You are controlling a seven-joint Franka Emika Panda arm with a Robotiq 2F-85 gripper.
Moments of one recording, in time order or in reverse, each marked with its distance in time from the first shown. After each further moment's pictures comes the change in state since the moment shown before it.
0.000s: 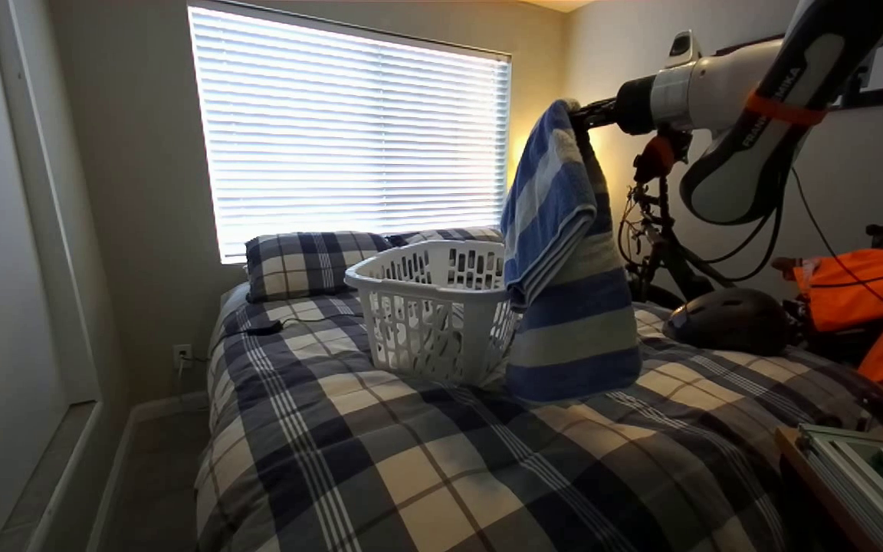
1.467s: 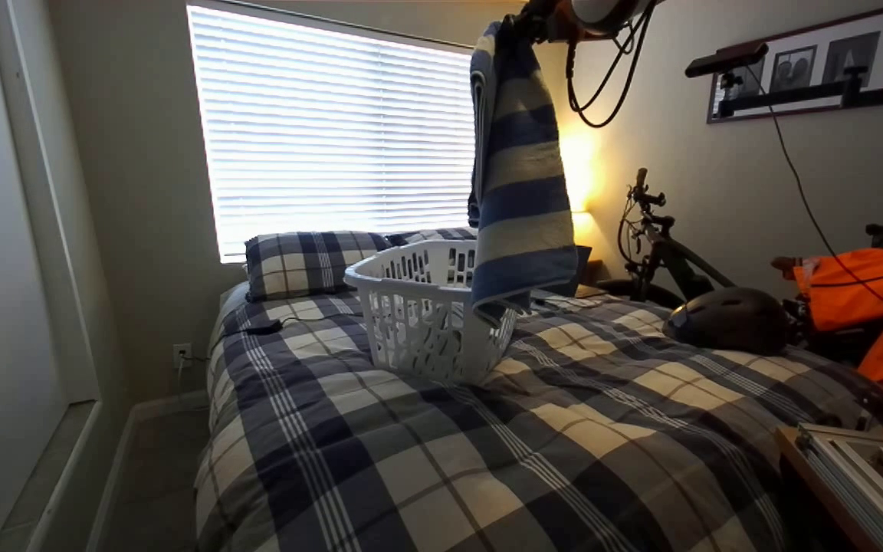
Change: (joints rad) arm 0.028 -0.226 0.079 0.839 0.085 -1.229 0.084
